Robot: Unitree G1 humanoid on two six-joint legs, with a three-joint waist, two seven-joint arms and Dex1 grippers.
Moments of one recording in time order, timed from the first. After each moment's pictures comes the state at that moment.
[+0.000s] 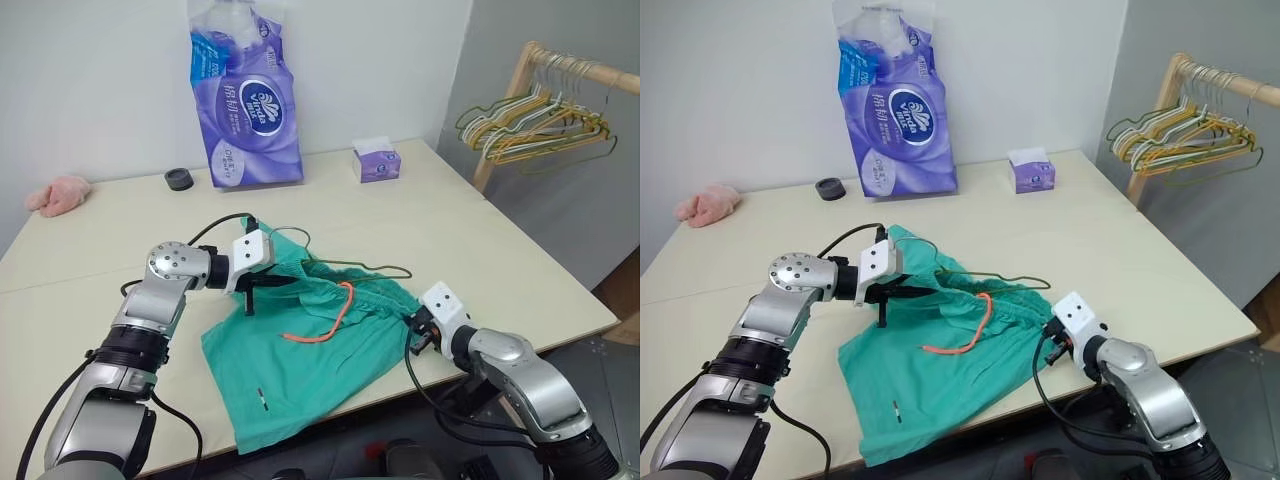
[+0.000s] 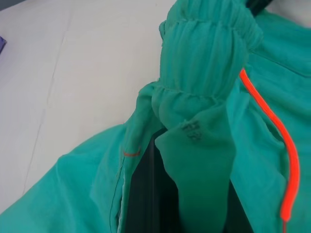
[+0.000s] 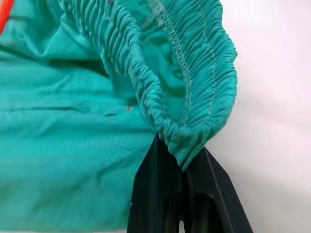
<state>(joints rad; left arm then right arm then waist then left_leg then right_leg) -0.57 0.67 -0.16 0.34 -0.13 0.00 -1.28 -0.09 -0.48 0.22 -0.36 0.14 0.74 0.46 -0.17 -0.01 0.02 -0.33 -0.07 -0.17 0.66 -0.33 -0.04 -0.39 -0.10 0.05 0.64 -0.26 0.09</state>
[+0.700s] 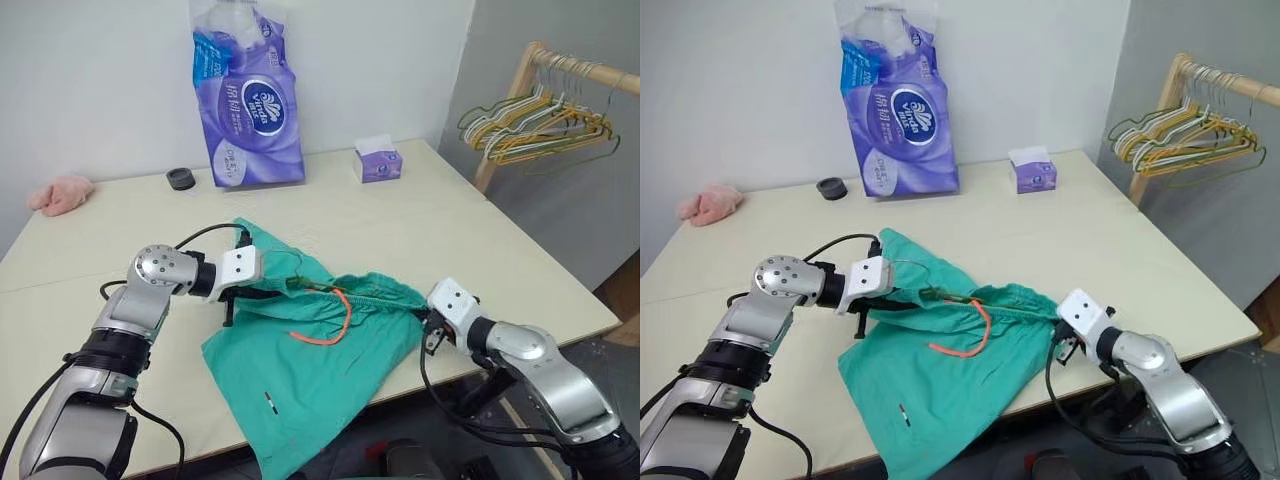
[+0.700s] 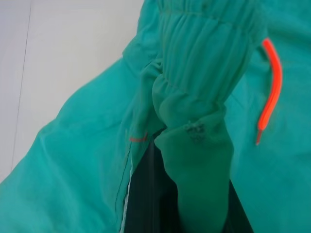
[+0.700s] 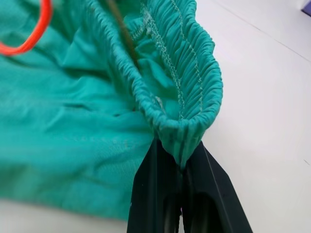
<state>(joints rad) -0.55 0.75 -0.19 0.41 -0.01 -0.12 -1.29 -0.05 -0.68 0.22 -0.44 0.09 0.56 0.58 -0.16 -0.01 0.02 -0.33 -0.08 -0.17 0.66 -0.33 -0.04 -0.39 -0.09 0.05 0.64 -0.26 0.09</state>
